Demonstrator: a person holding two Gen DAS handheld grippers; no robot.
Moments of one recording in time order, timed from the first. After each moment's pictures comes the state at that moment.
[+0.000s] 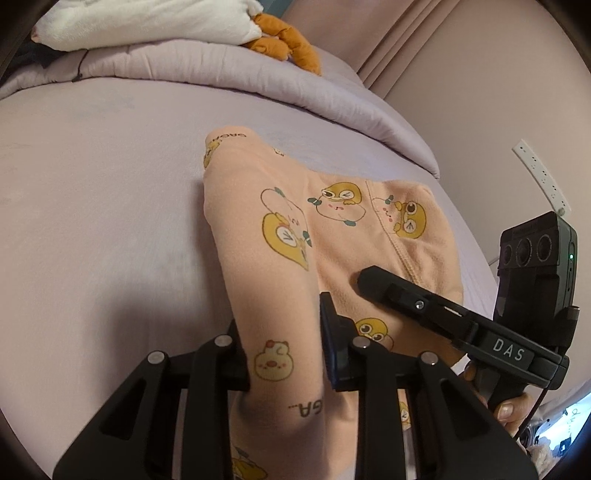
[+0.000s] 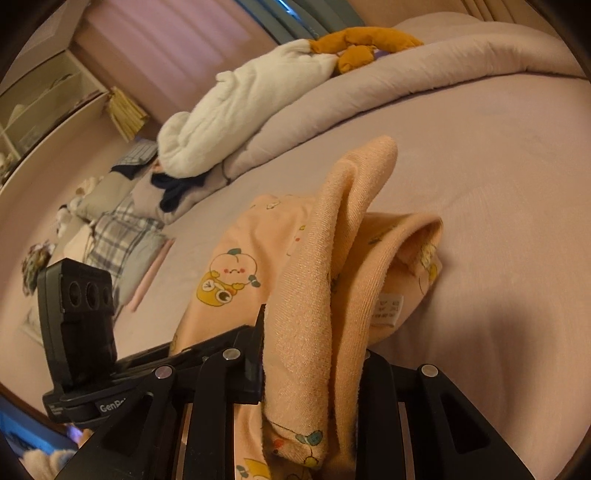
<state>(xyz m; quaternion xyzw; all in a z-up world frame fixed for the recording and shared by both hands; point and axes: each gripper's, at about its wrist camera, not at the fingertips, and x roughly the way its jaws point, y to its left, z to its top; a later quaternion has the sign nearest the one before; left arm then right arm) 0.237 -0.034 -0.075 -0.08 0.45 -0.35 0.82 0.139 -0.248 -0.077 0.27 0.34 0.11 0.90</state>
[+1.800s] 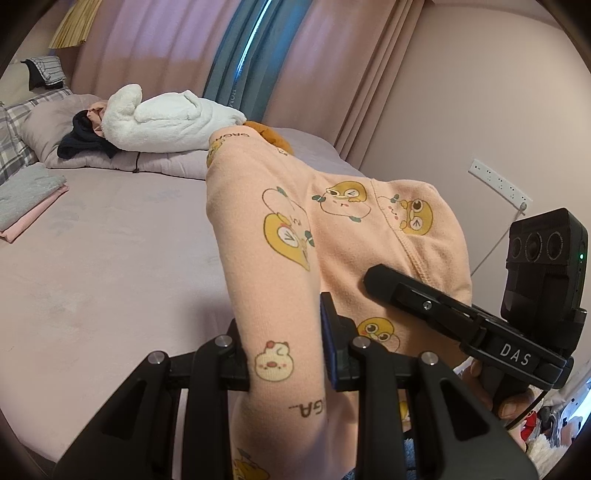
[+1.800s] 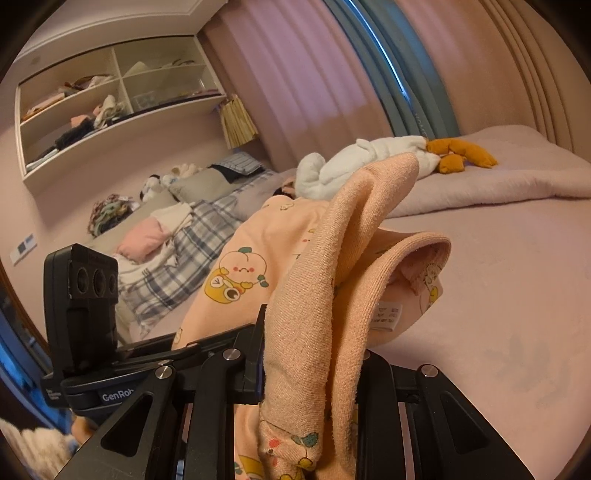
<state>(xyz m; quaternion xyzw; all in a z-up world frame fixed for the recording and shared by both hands) 0.027 0.055 0.048 -0.07 0.30 -0.33 0.89 -0.017 -0.150 0.027 0.15 0.21 0.19 0.95</state>
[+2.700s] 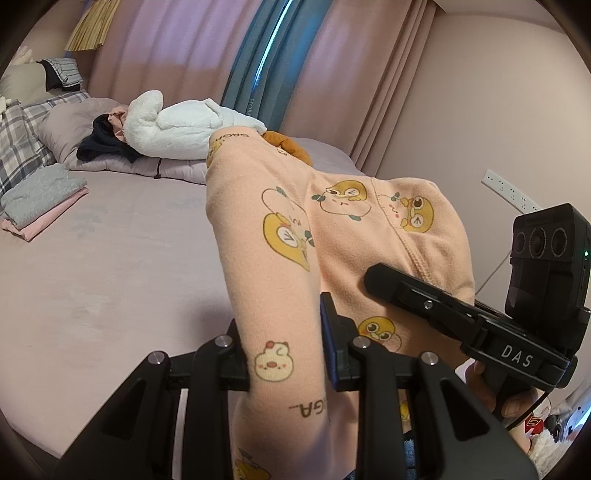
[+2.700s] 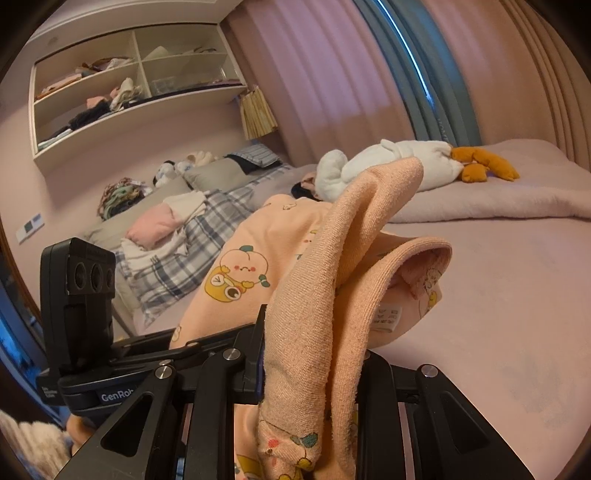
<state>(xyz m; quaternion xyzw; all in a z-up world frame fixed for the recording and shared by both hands) 0.008 0.074 0.053 -0.08 0.29 -0.30 0.90 0.001 -0.146 0.033 0.12 0.21 0.22 0.94</state>
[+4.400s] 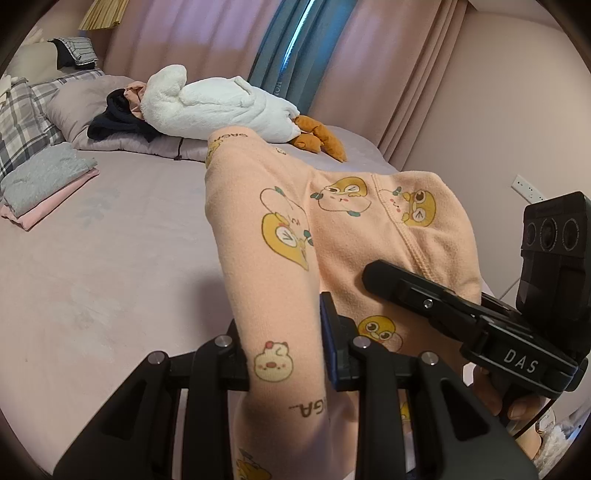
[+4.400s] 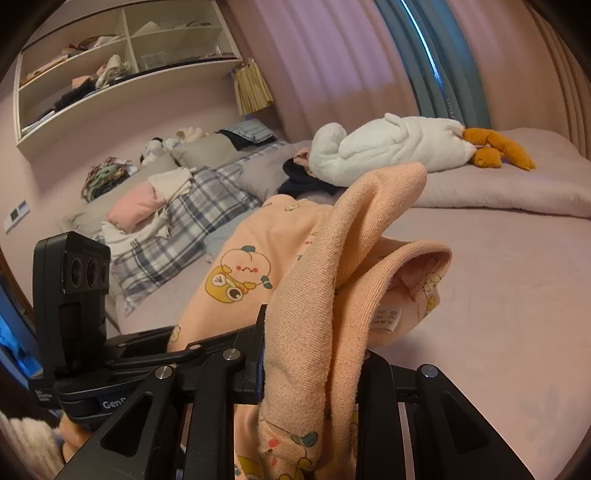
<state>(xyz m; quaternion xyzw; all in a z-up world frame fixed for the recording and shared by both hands) 0.049 0.085 0.031 -0.09 0.33 -0.27 0.90 0.043 -0.104 0.025 0.10 0.25 0.21 0.94</state>
